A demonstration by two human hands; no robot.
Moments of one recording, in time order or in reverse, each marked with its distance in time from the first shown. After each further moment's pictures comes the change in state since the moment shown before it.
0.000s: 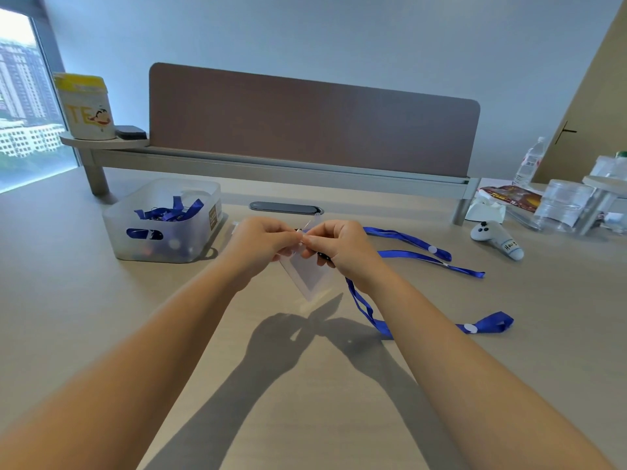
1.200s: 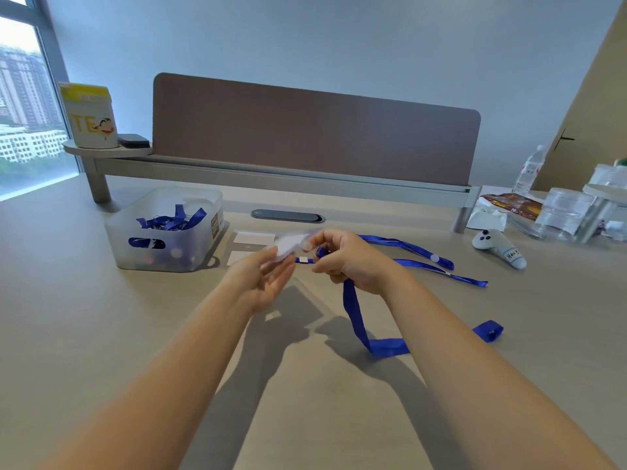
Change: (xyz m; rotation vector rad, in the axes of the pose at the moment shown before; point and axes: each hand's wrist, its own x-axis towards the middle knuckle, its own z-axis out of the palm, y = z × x) left_hand 0.006 -0.031 0.004 -1.160 0.064 -0.675; right_hand 0.010 -0.002 -0.013 -0.096 -0.234 0.106
